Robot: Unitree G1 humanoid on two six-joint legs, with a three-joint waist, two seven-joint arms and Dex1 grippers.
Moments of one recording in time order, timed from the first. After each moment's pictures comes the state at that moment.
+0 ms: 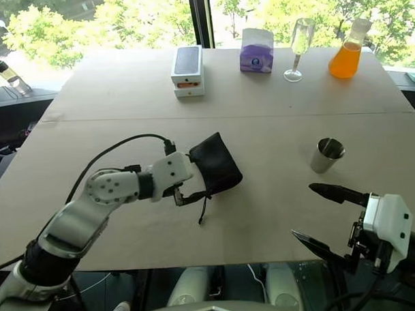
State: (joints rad) left arm -0.35 0.78 -0.32 -0.46 -0.10 0.56 -0.81; right arm 0.58 -0.69 -0.56 -0.85 0.70 0.26 1.01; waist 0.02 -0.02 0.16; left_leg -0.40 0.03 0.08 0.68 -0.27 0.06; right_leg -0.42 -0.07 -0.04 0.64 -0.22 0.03
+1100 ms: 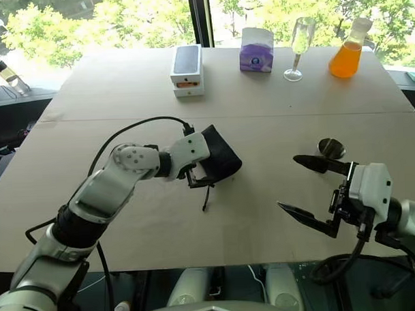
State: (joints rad) left arm -0.60 0.68 -0.42 -0.37 0.01 0.83 -0.89; right arm 0.25 -0.73 -0.35 -0.69 0.69 0.22 0.98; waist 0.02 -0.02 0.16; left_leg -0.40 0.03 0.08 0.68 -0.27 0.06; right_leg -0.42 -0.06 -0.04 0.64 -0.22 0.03
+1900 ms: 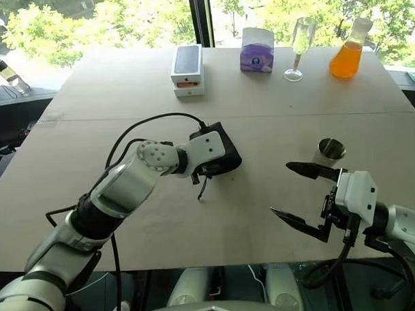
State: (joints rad) left arm -0.71 0.61 -0.56 -0.29 0.06 0.91 -0.80; right arm 0.26 -0.70 -0.29 -0.69 0.62 0.18 0.97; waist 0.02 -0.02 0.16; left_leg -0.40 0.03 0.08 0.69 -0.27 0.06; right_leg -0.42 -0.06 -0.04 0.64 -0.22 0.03
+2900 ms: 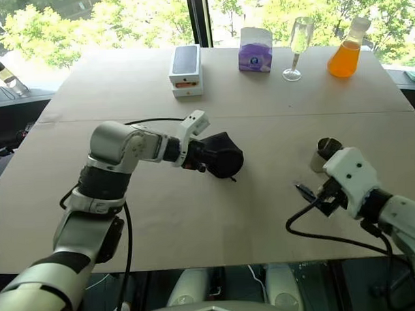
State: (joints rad) left arm -0.86 0.39 -0.17 0.05 -0.39 1.44 -0.79; right arm 0.13 -0.82 -0.41 -0.84 0.54 0.87 0.50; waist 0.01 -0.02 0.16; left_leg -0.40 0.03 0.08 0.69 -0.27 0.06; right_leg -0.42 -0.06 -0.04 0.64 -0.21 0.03
